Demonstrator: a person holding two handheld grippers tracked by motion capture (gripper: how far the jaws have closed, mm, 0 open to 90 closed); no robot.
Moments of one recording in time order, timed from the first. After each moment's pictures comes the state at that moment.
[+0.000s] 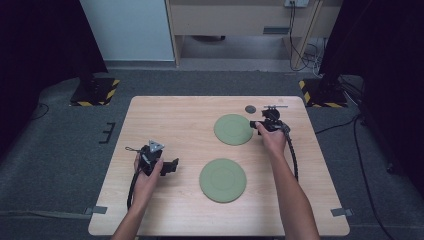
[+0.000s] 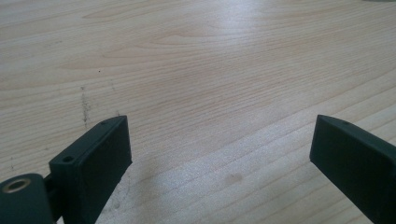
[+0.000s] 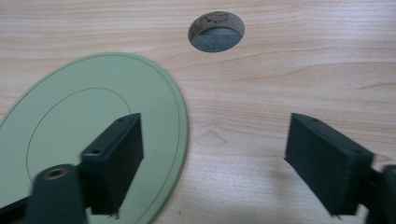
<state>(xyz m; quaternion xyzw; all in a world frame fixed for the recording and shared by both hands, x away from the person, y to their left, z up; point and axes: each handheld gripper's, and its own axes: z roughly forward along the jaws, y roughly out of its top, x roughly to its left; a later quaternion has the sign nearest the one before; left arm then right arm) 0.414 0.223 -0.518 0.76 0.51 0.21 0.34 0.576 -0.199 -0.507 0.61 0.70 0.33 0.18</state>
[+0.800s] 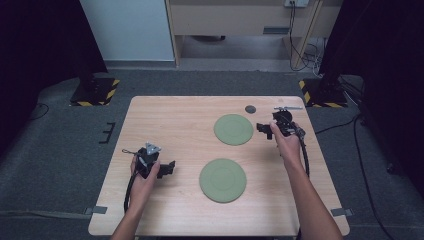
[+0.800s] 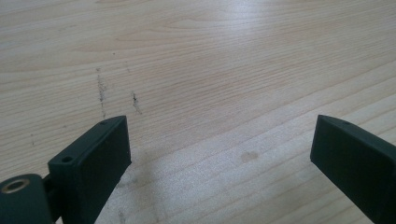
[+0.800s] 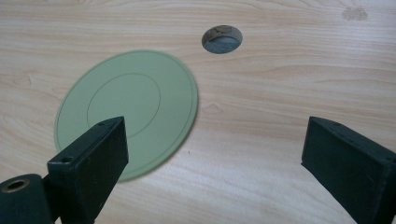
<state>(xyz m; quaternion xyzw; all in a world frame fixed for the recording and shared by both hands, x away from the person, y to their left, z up) 0.405 0.232 -0.520 0.76 0.51 0.22 0.33 0.525 -0.222 -0.463 0.58 0.71 0.36 0.18</state>
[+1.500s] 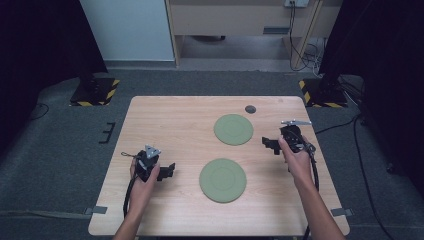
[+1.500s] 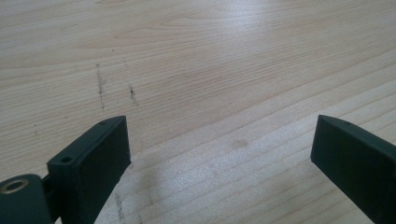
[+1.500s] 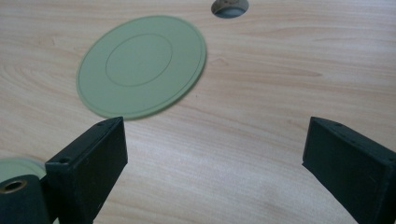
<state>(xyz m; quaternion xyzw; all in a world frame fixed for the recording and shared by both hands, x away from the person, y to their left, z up) 0.396 0.230 -0.521 0.76 0.51 0.23 0.33 0.471 -0.238 -0.469 0.56 0.72 0.37 0.18</state>
